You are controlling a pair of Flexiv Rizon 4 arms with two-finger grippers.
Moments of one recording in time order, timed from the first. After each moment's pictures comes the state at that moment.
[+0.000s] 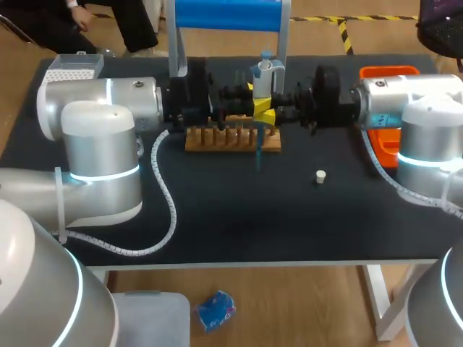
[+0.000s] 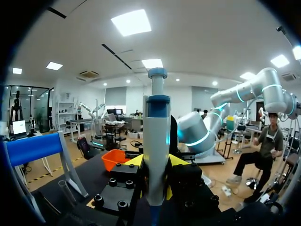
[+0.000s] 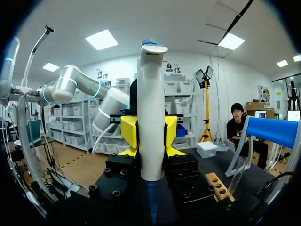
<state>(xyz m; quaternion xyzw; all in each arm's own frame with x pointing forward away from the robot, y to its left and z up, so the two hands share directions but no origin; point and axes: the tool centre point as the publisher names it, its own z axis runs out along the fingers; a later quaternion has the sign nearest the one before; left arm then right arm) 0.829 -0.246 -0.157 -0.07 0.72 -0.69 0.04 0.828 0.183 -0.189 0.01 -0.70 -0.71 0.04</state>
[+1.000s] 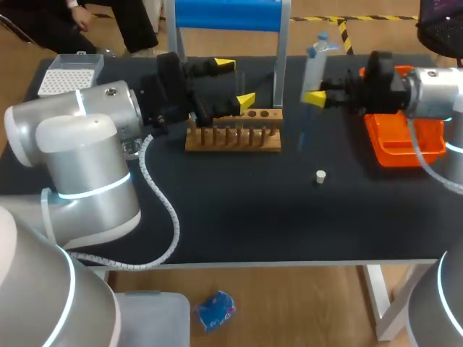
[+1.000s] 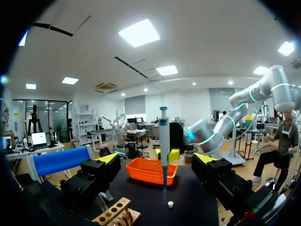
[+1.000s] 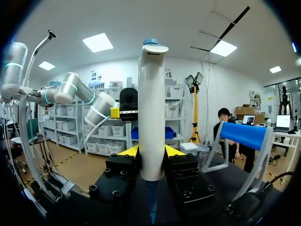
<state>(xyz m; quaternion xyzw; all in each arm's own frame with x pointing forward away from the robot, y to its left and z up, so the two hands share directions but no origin) 0.837 -0.201 -0.123 -0.11 0.70 -0.69 0.15 0.870 0.077 -0.174 -0.01 -0.70 -0.72 0.00</state>
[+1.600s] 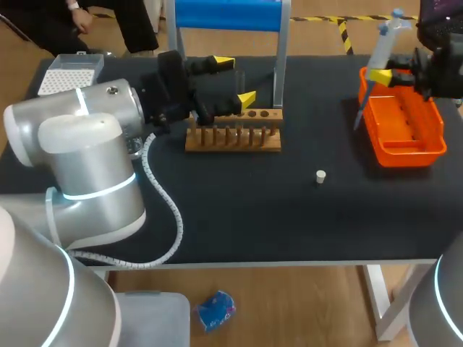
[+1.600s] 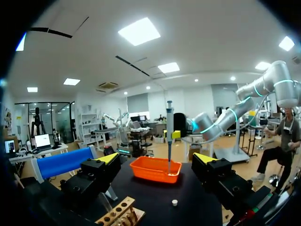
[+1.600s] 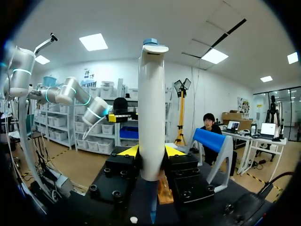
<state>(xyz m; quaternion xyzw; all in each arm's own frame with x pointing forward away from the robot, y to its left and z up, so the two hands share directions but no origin) 0.841 -0.204 -0.119 -0.11 0.71 -0.68 0.17 0.900 -0.046 -0.151 -0.03 -0.70 -0.71 -0.06</state>
